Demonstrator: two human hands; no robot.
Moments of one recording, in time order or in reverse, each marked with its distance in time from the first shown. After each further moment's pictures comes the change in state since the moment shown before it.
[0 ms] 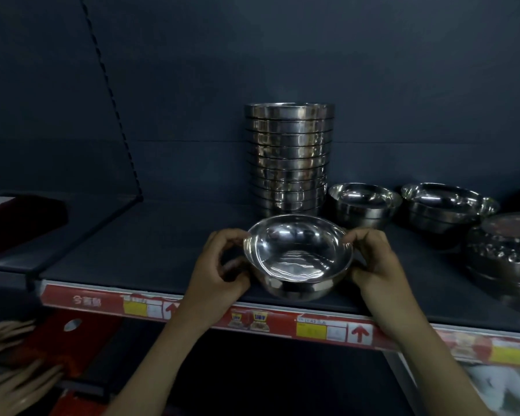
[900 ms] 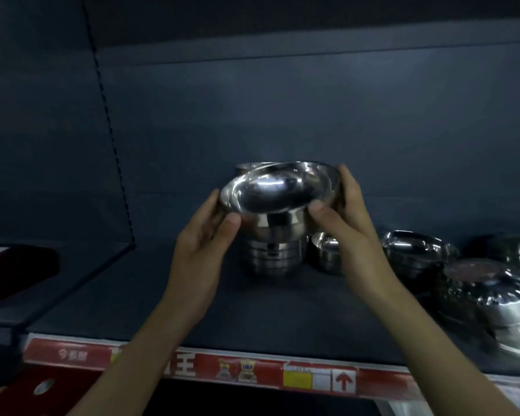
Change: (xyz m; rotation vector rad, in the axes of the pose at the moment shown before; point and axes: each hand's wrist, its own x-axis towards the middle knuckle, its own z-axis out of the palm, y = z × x) left_hand 0.048 0.111 0.012 -0.173 0.145 0.243; right_hand 0.047 -0.126 0.016 0.165 -0.022 -0.203
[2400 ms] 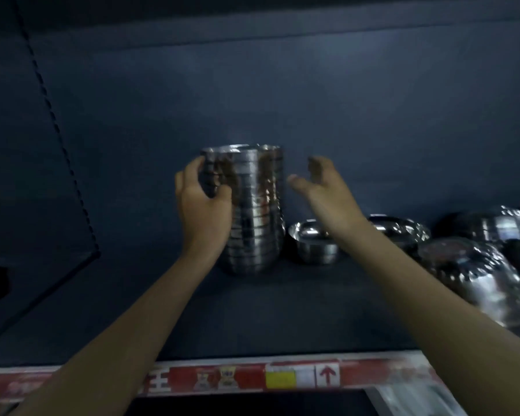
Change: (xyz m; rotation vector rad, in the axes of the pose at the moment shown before) left_hand 0.074 -0.049 0.040 0.375 0.291 -0.006; right_hand 0.066 0.027 -0.025 -0.396 0.198 0.175
